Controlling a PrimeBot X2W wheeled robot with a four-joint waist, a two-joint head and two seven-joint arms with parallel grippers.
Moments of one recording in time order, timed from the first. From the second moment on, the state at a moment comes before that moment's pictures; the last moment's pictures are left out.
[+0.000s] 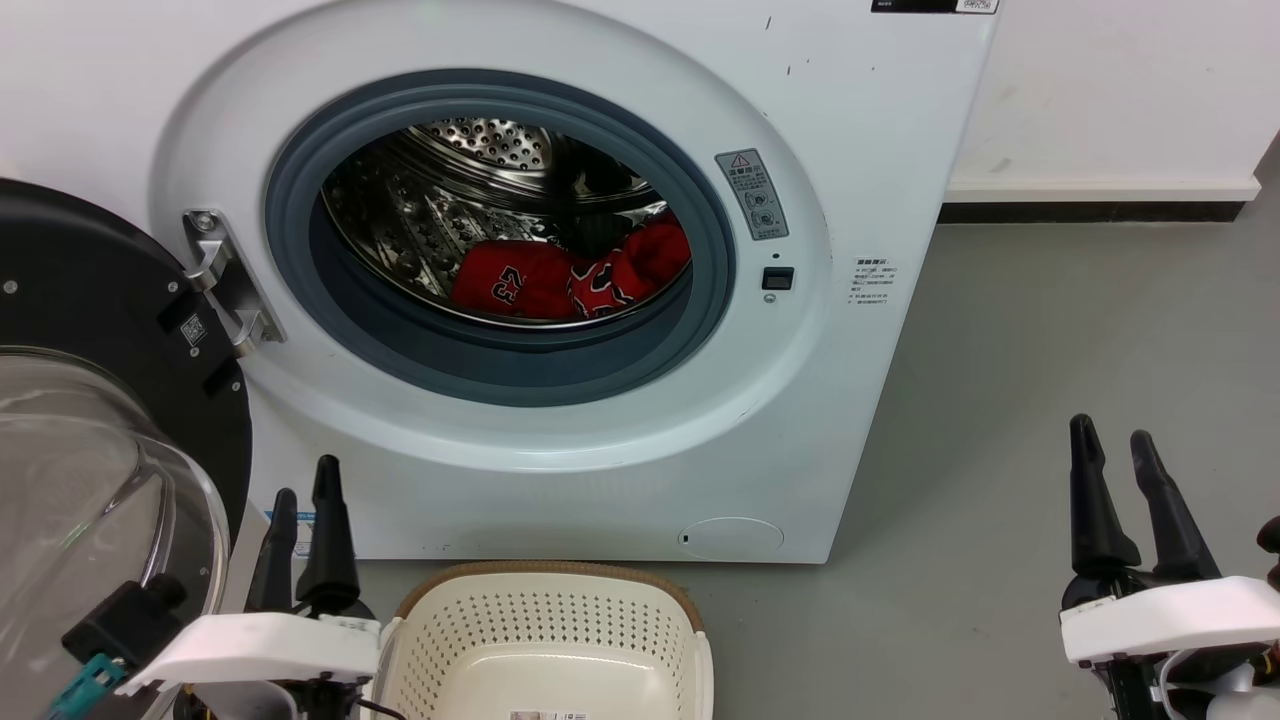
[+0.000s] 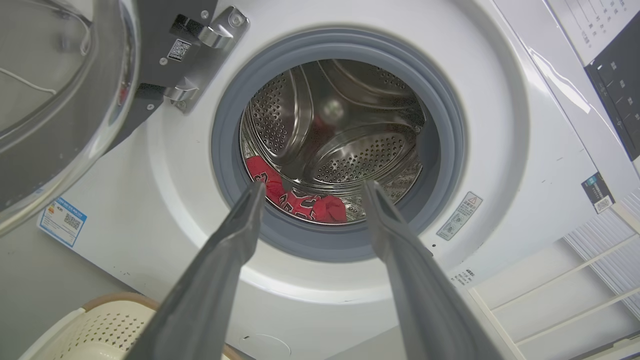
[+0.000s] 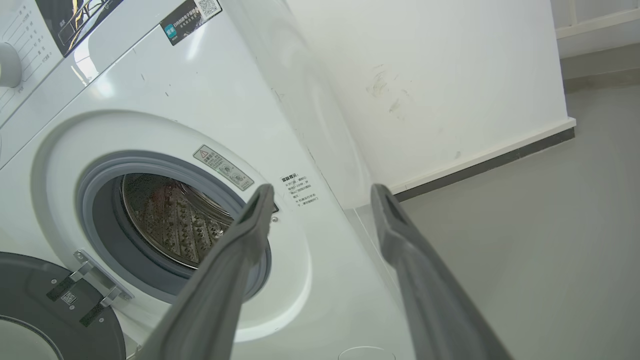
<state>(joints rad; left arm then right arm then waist) 0.00 0.05 0.08 0.04 -0.84 -0.06 -0.10 -0.02 -0.04 -0.10 0.02 0.54 0.13 -0.10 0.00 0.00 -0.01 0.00</state>
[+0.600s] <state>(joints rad) 0.01 0.05 0.00 0.00 -0.50 0.01 -0.15 0.00 -0.04 -0.06 -0.01 0.26 0.13 -0.15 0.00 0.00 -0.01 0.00</state>
